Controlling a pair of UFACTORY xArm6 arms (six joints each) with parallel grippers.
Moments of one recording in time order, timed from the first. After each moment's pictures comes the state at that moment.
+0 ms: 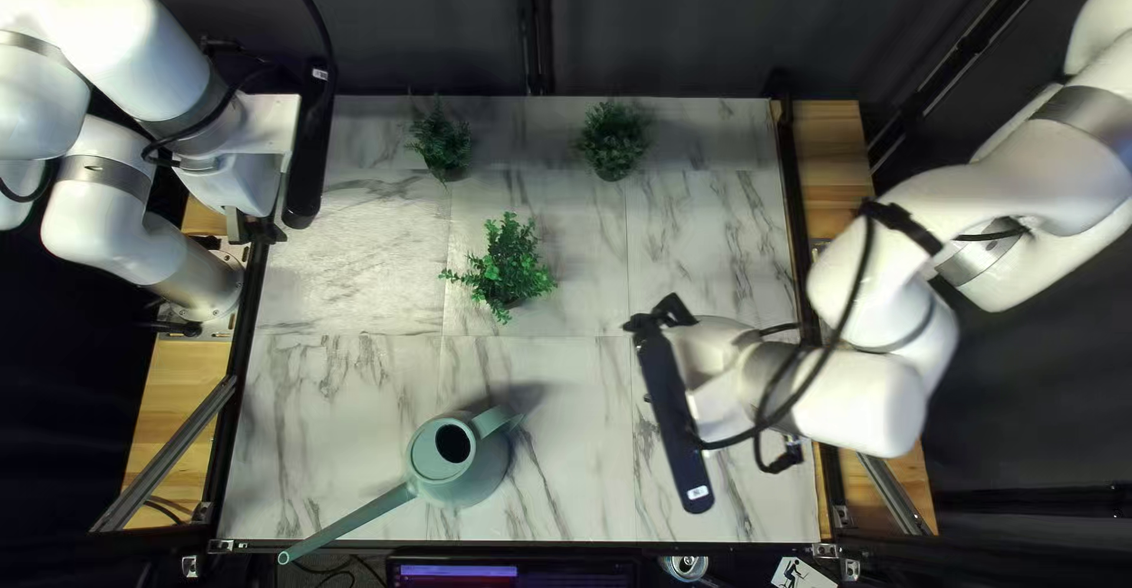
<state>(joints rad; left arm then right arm) 0.00 -0.79 -0.78 0.00 1.57 0.00 0.71 -0.35 -0.75 -0.76 0.96 0.60</state>
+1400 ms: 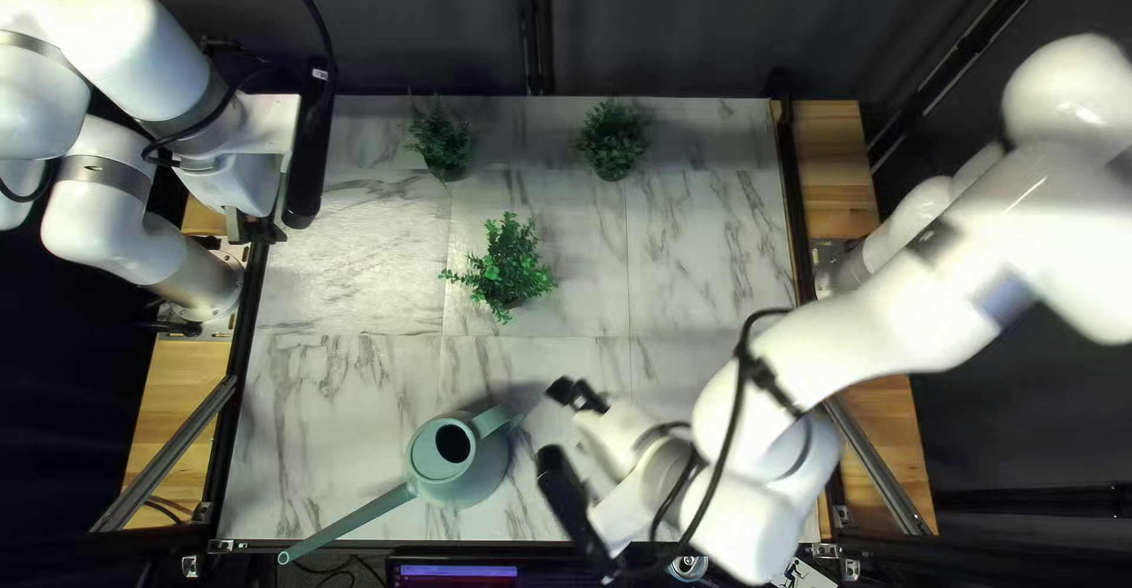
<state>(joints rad) 0.00 -0.79 -0.78 0.00 1.57 0.00 0.77 0.23 -1.22 -0.93 1.05 0.64</state>
